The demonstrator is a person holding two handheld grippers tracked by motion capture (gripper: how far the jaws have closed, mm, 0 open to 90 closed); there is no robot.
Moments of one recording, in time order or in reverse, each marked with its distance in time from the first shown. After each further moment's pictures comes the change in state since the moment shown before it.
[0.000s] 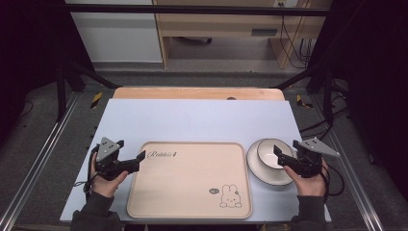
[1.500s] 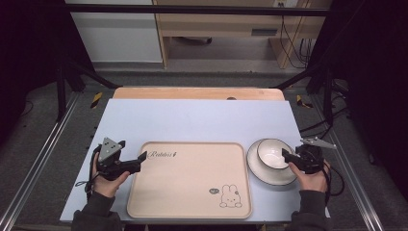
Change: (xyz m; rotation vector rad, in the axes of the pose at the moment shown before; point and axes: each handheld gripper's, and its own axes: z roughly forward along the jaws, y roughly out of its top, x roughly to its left) left arm -0.002 -0.001 0.003 0.012 -0.006 0.013; right arm -0.032 -0.017 0.029 0.219 -0.094 0.098
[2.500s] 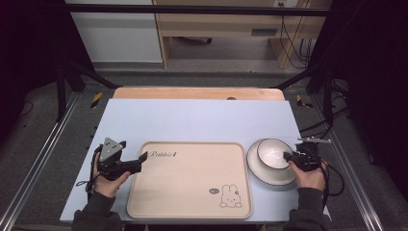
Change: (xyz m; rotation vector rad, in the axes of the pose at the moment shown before) left arm 0.000 -0.001 0.002 0.010 -0.004 0.005; right arm -0.006 0.000 0.019 0.167 -0.003 0.069
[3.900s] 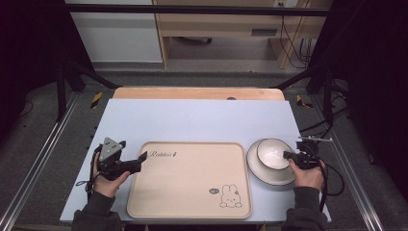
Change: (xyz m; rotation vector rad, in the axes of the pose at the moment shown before) left arm 0.001 0.000 0.000 0.000 0.004 -0.005; right arm 0.001 0.004 0.001 0.023 0.045 0.093
